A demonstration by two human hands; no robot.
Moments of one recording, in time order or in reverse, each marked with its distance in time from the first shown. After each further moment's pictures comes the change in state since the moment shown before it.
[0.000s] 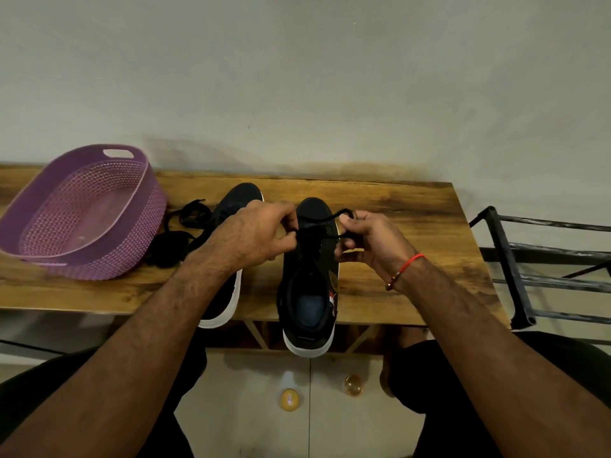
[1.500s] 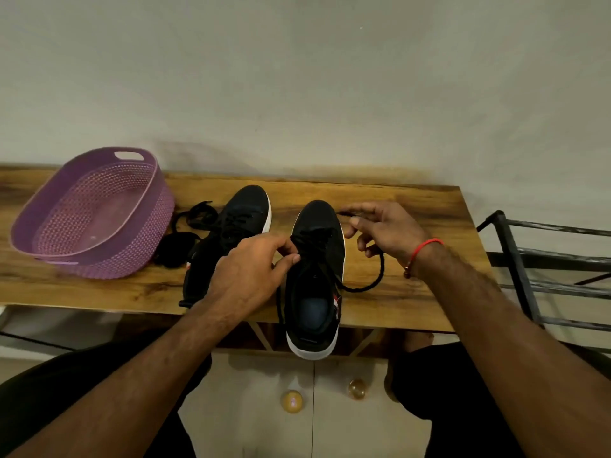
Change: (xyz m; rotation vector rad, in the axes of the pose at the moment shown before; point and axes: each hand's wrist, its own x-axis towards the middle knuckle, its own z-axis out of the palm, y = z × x) left_hand -0.049 0.010 0.033 -0.018 0.214 -0.192; right_hand 0.007 -0.020 -0.014 -0.433 0.041 -0.103
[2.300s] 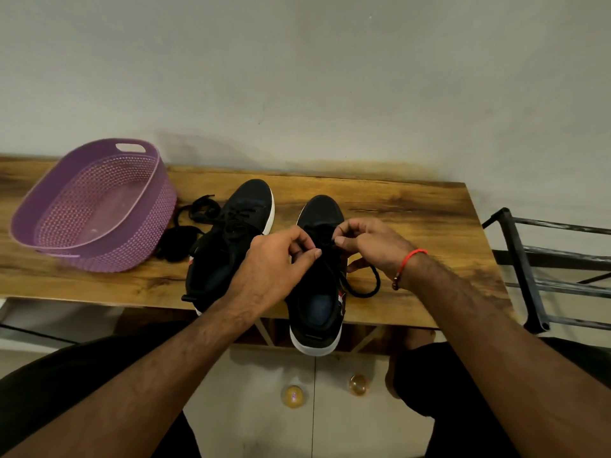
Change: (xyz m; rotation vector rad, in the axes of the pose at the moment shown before) left_hand 0.004 0.012 0.016 -0.269 0.024 0.001; right_hand 0.001 0.015 0.028 -0.023 -0.094 0.118
